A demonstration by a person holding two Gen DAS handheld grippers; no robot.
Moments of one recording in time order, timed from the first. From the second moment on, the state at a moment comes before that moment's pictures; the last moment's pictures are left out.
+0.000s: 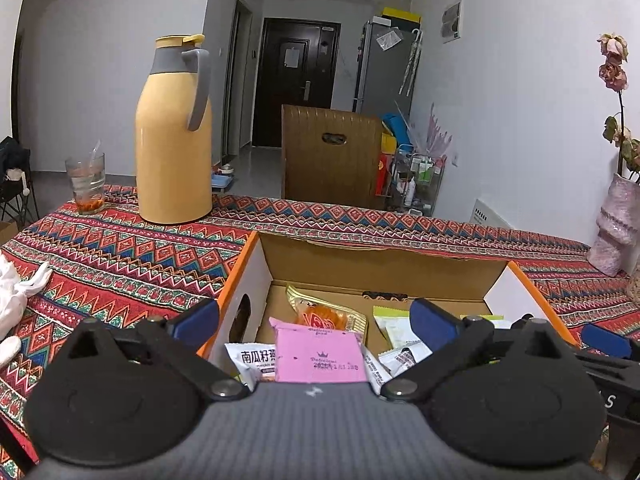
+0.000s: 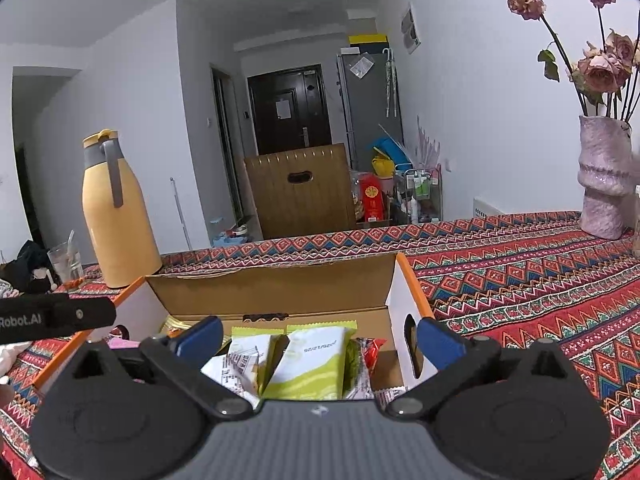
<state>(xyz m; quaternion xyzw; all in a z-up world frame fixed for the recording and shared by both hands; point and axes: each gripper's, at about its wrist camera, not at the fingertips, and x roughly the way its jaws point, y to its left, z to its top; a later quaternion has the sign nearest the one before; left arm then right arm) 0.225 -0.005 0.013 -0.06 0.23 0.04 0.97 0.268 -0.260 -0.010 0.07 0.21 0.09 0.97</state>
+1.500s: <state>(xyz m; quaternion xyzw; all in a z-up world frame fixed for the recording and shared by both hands) 0.140 0.046 -0.022 -0.04 0.30 0.04 0.95 0.157 -0.271 -0.033 0.05 0.32 0.10 0.94</state>
